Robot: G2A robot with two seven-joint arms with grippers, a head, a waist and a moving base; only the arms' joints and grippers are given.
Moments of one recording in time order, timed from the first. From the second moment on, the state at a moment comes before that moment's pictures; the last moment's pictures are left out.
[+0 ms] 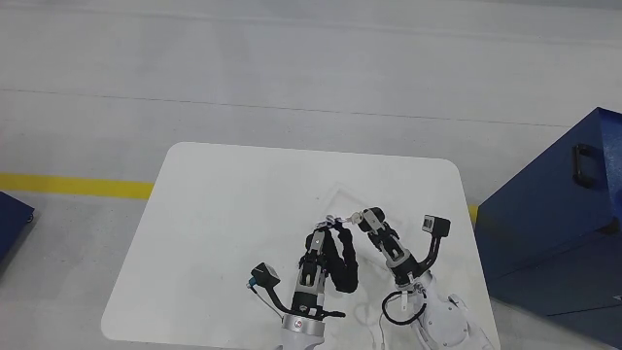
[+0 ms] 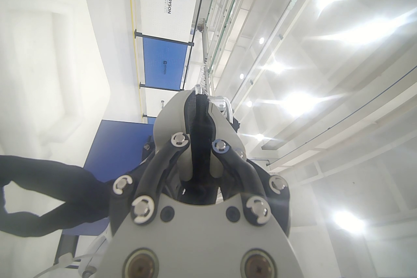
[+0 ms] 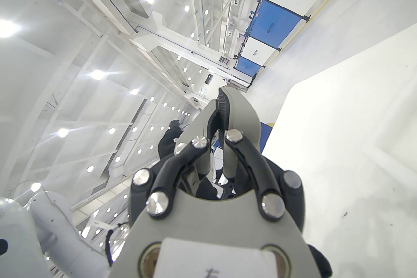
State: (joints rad) left arm 1.55 -1.50 -0.80 -1.72 -0.04 -0.29 0.50; right arm -1.51 -1.26 1.31 -1.56 -0.01 -0.70 0.18
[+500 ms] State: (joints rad) left arm 1.55 -1.50 -0.80 -1.72 -0.04 -0.29 0.50; right arm -1.51 -1.26 1.32 -1.57 -0.01 -0.70 0.18
